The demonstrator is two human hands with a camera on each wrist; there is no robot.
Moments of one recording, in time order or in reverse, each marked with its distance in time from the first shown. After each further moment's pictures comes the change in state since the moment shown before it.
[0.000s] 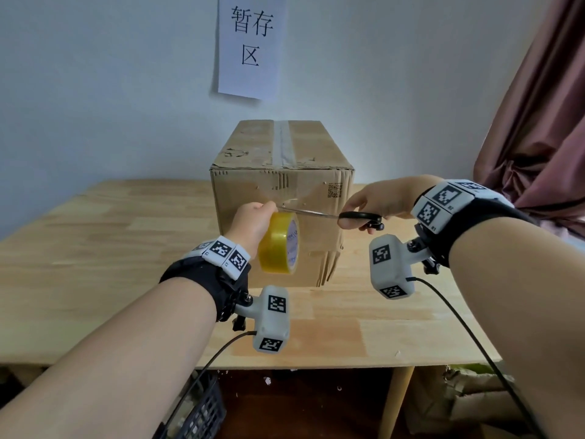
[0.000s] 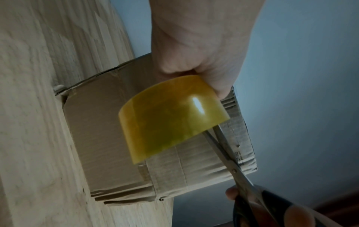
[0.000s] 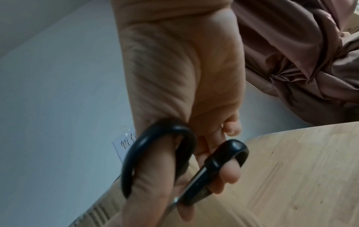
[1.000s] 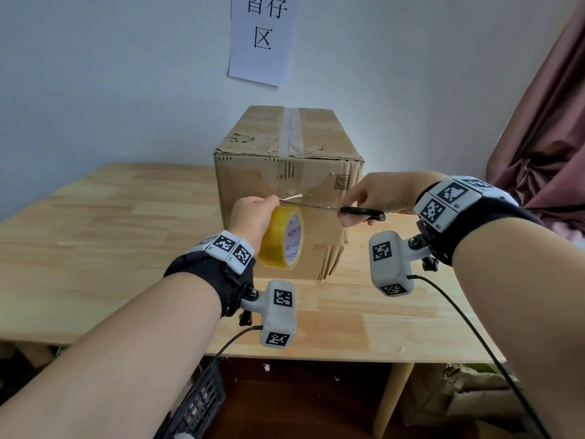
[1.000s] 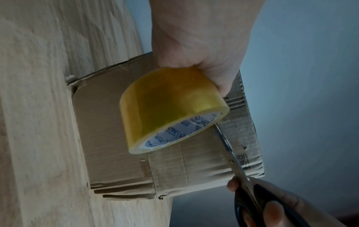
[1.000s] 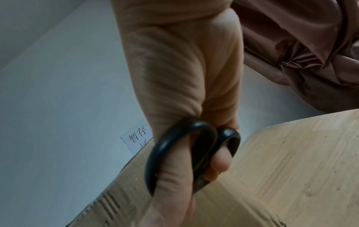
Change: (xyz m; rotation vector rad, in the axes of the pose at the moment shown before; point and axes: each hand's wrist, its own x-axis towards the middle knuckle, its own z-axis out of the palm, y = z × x) left_hand -0.004 -0.009 -0.005 -0.039 0.124 -0.013; right_hand 0.020 -0.005 0.004 -0.038 0.052 -0.088
